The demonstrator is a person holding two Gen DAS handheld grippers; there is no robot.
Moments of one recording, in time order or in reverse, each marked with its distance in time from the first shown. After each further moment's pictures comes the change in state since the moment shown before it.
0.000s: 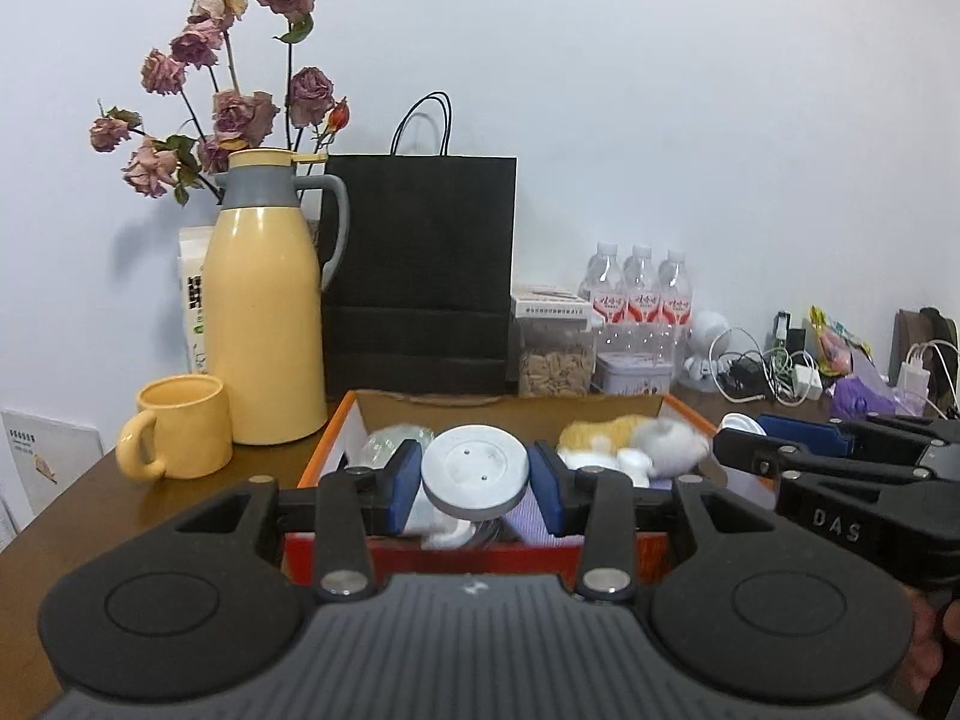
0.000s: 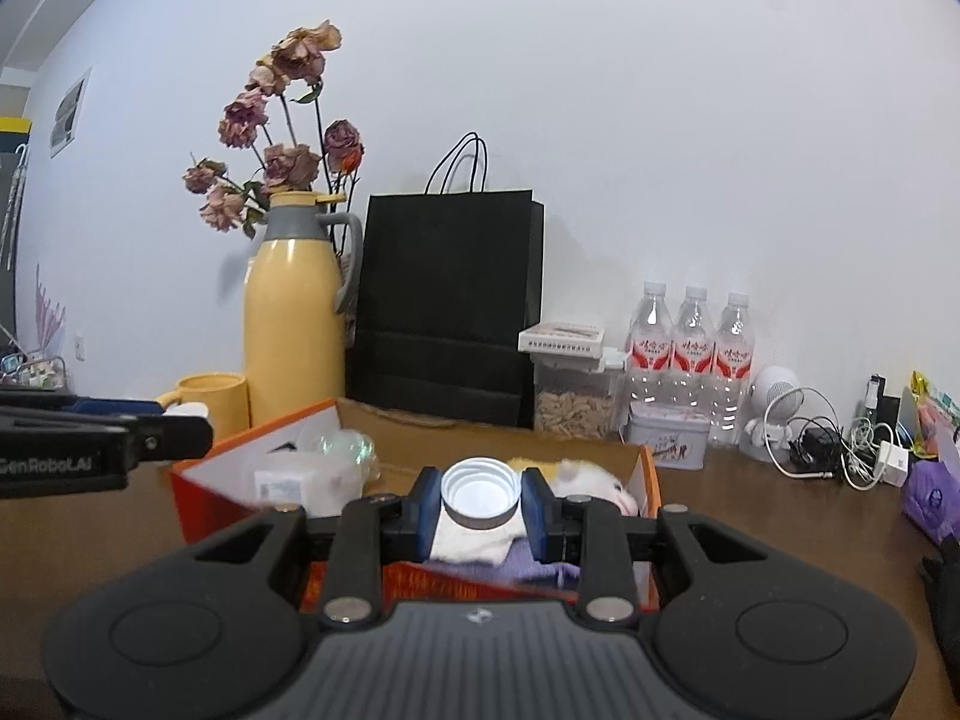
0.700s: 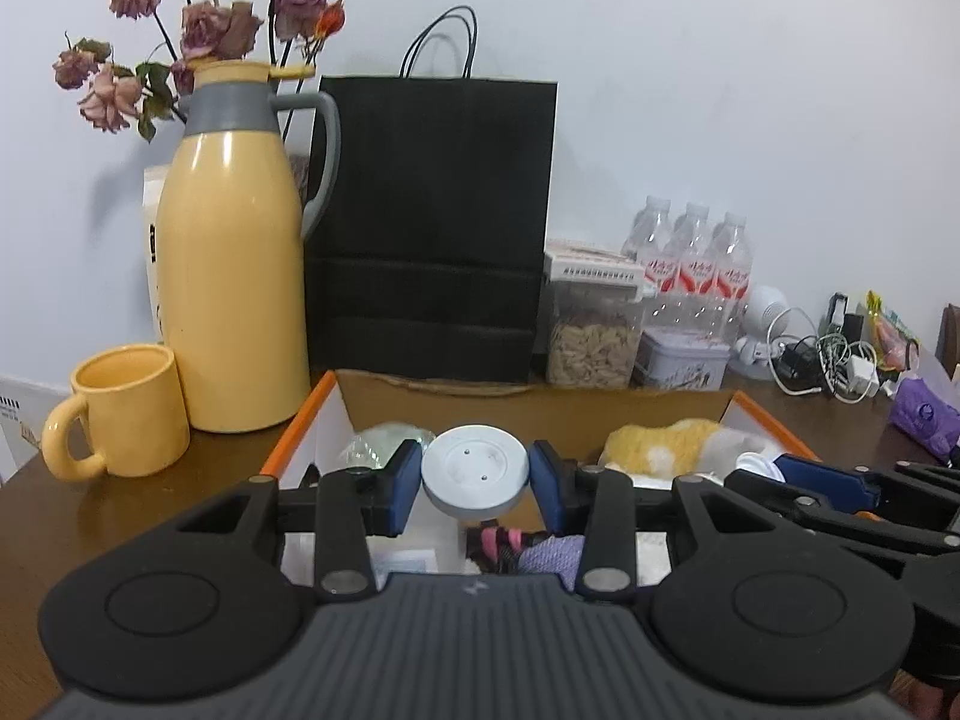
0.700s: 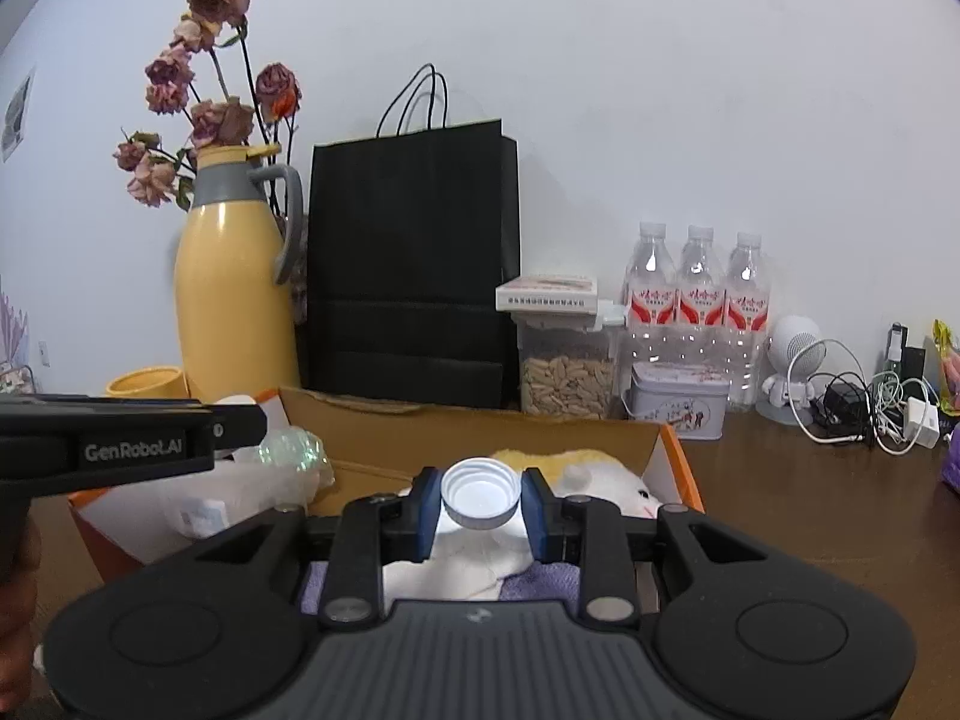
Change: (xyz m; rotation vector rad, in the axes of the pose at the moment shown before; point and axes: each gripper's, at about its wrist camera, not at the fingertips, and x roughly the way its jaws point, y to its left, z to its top) left arm 0.109 0.007 0.004 -0.036 0.101 0.041; right arm 0.091 -0.011 -0.005 0.070 0.106 -0.027
